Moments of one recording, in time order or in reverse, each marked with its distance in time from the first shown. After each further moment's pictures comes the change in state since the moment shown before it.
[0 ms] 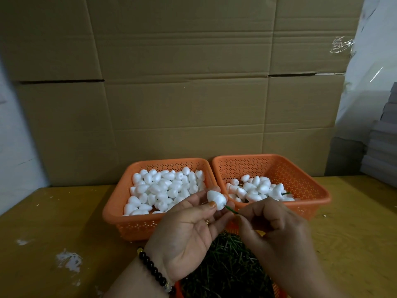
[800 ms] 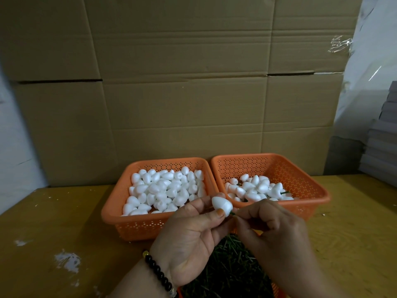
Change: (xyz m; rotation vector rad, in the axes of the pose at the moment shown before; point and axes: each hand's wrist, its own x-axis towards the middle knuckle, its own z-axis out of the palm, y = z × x) left_hand 0.000 -0.008 0.007 0.047 0.059 -0.029; right_hand -0.002 0.006 0.001 -0.022 -0.051 0.016
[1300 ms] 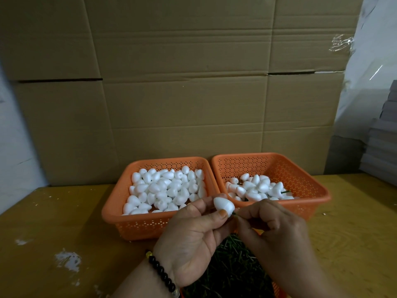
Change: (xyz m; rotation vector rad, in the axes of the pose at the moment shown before) left_hand 0.001 -0.004 -0.002 0.012 -0.015 0.007; right_hand -0.002 0.003 0.000 -0.002 -0.015 -0.011
